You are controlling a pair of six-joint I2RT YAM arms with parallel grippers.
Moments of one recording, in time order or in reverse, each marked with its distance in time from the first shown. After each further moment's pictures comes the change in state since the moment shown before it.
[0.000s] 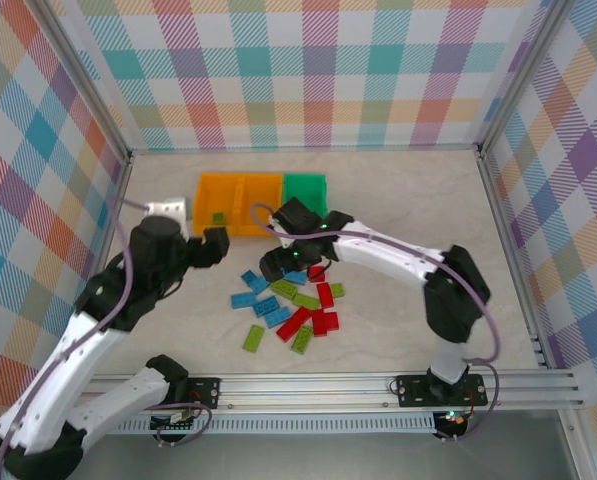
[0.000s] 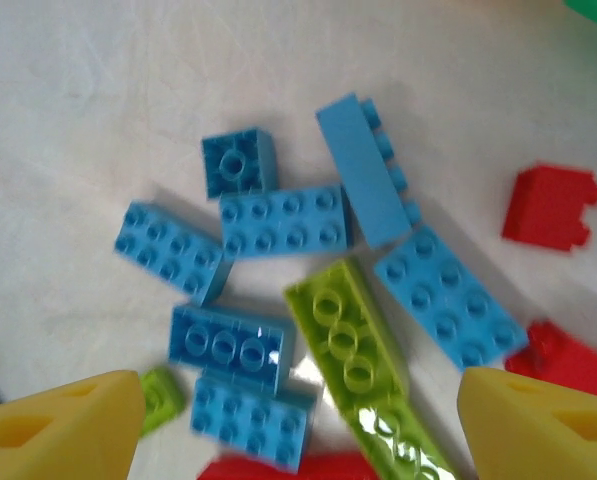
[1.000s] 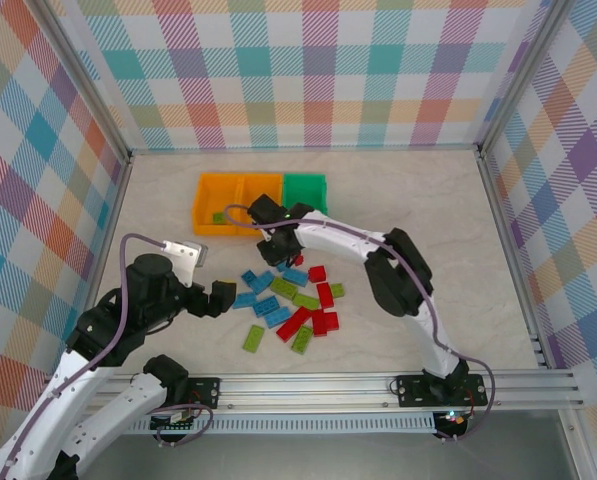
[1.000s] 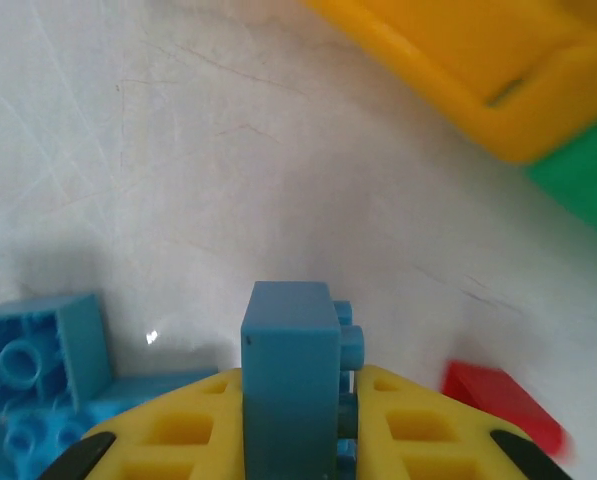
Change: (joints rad) left arm 0.000 -0.184 -0.194 -0.064 0.290 0.207; right arm -0.017 0.306 0.295 -0.080 0.203 -0.089
